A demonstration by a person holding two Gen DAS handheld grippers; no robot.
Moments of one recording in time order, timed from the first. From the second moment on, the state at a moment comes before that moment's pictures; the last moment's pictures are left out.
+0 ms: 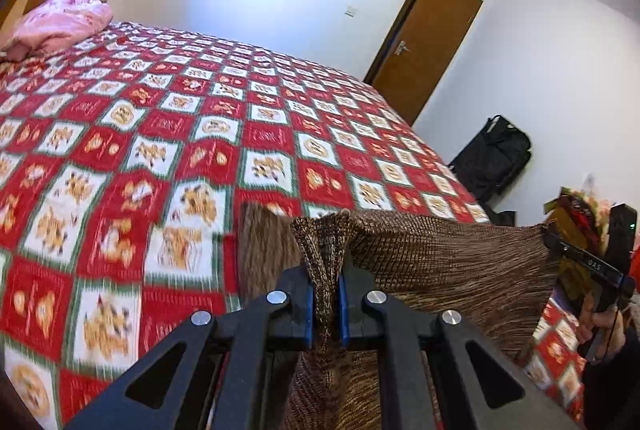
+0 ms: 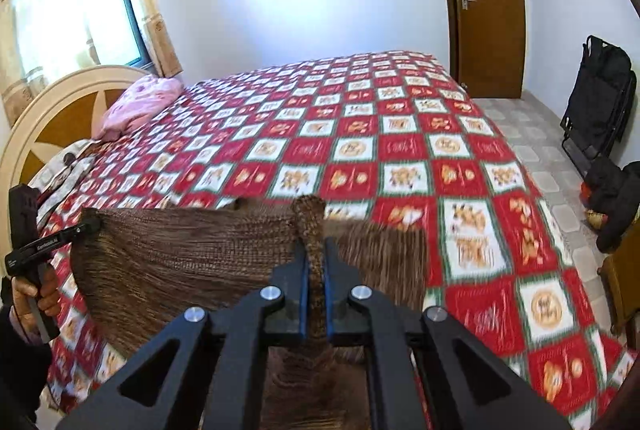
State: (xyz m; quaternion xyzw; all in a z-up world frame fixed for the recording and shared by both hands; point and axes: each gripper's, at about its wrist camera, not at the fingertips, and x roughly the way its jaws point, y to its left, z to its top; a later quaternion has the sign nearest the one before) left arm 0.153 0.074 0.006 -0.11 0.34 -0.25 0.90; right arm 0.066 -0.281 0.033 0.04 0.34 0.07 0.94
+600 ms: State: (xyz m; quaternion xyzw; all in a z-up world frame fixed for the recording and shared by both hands) left arm 0.255 0.033 -0.087 -0.10 0.42 -0.19 0.88; right arm 0.191 -0.305 -0.061 0.02 0.40 -0.01 0.91
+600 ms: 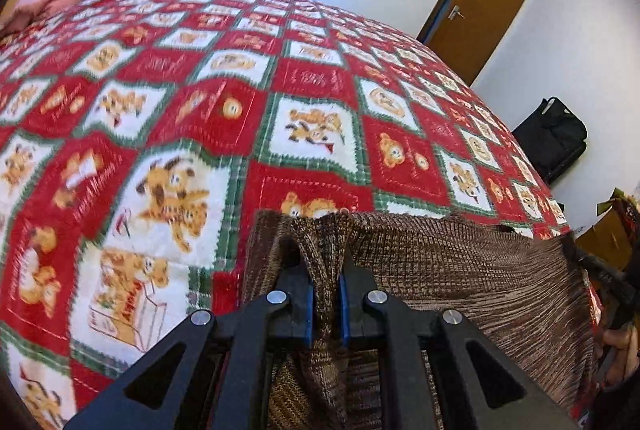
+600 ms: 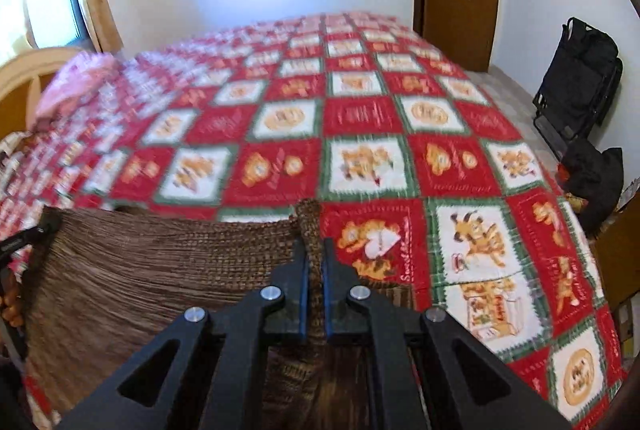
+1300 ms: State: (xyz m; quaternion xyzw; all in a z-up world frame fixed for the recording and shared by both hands) left arm 0.134 0.045 -0.046 -0.04 0.40 -0.22 0.89; right arm 0.021 -0.320 -0.039 0.12 0.41 0.07 0.90
